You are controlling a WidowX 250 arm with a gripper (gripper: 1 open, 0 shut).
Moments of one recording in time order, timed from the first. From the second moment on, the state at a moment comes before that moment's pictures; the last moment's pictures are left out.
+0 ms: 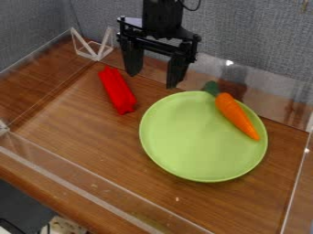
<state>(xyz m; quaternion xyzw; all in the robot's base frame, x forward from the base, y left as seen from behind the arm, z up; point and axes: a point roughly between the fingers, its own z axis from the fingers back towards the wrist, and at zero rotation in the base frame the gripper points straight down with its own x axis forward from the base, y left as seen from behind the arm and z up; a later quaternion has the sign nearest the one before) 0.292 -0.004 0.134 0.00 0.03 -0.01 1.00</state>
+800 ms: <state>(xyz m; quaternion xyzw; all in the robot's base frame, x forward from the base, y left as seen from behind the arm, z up) 0.348 -0.100 0.056 -0.02 0.02 0.12 0.99</state>
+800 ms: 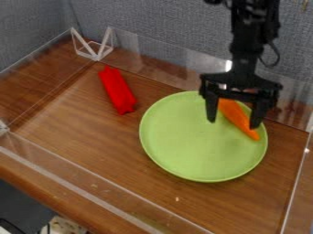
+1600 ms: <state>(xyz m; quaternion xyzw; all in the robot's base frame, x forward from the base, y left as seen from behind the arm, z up) 0.388 -0.092 0.034 -0.03 0.00 0.18 0.98</state>
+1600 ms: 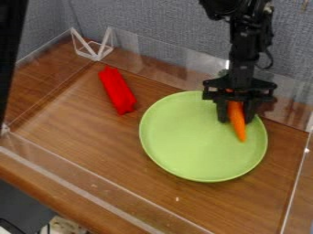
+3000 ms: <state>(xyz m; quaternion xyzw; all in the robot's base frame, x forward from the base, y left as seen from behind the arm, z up) 0.409 -0.070 0.030 -0.03 -0.03 0.15 0.99</state>
